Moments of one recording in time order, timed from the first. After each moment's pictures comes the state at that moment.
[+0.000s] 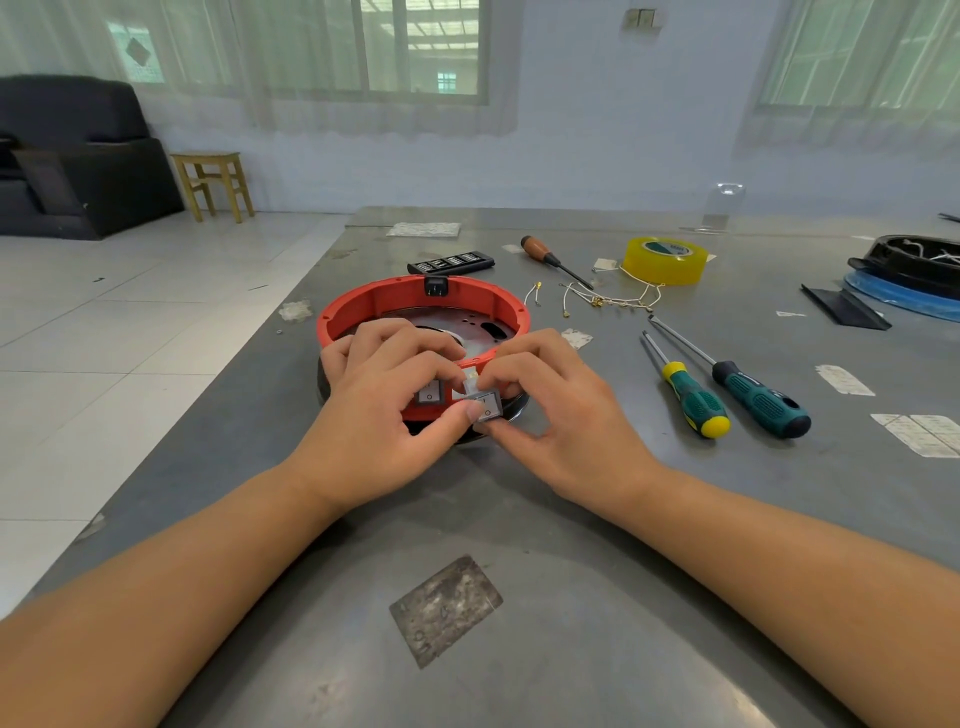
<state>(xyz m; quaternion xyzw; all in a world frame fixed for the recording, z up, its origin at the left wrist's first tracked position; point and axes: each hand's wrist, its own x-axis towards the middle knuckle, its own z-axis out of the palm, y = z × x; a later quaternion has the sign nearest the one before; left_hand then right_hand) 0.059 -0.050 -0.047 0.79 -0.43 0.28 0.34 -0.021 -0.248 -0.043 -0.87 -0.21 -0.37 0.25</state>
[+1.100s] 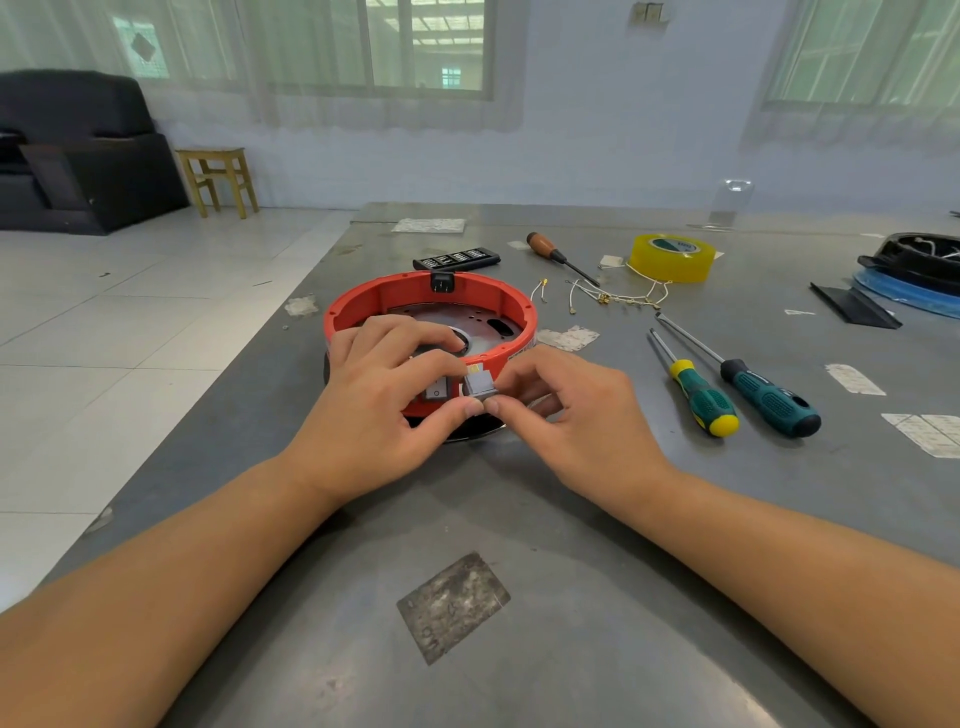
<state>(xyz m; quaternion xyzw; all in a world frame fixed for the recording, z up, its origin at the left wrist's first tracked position) 0.071 -0.043 -0.049 0.78 -0.46 0.32 0.27 -0.022 -0.246 -0.046 -0.87 -0.13 -0.34 0.34</state>
